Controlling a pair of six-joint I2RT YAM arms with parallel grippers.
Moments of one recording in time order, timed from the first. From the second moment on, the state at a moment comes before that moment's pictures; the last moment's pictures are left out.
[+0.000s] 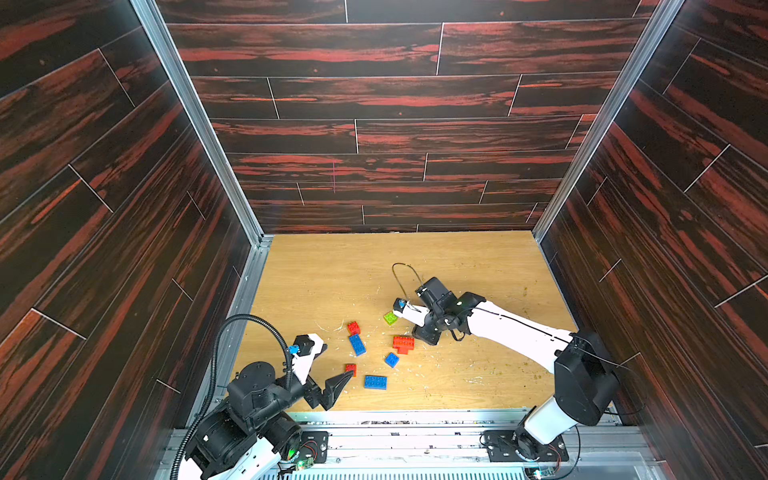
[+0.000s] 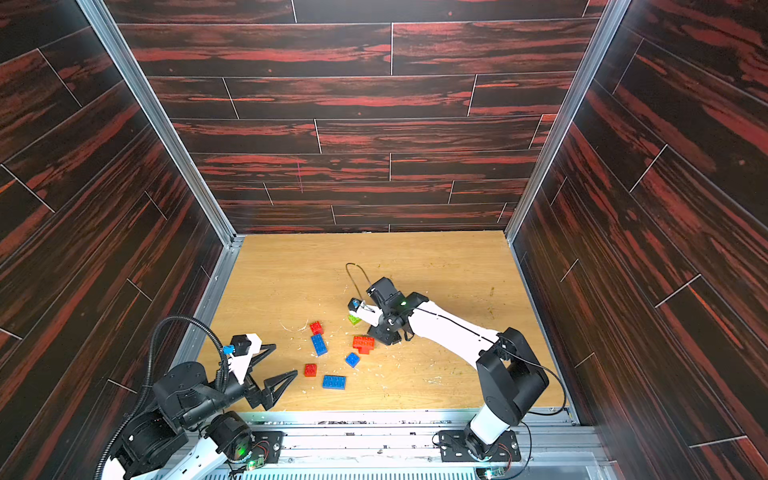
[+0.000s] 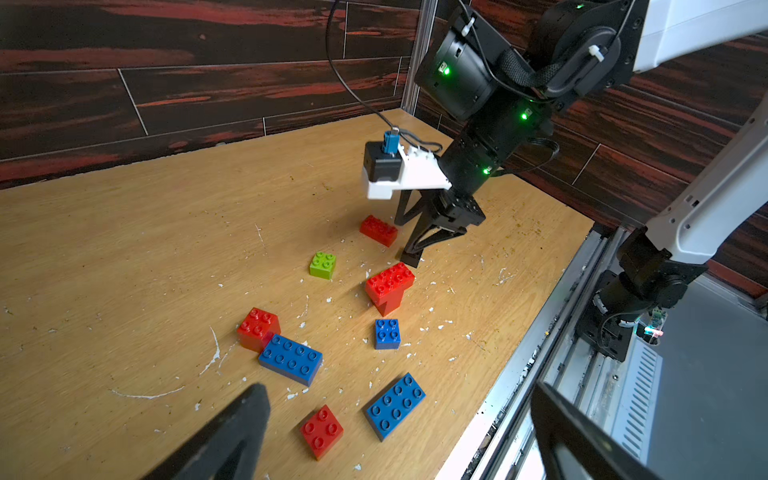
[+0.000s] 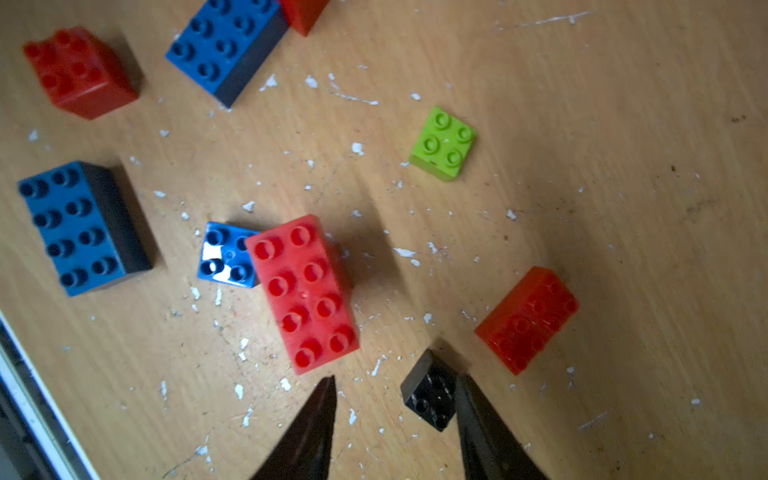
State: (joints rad) left arm -0.62 0.20 0.62 -0.72 0.23 -0.11; right arm 0.74 1.62 1.17 -0.65 -0.06 -0.38
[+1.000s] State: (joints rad) left arm -0.62 0.22 0.62 -0.72 0.23 -0.11; right arm 0.57 1.73 1.07 -0.61 -0.14 -0.19
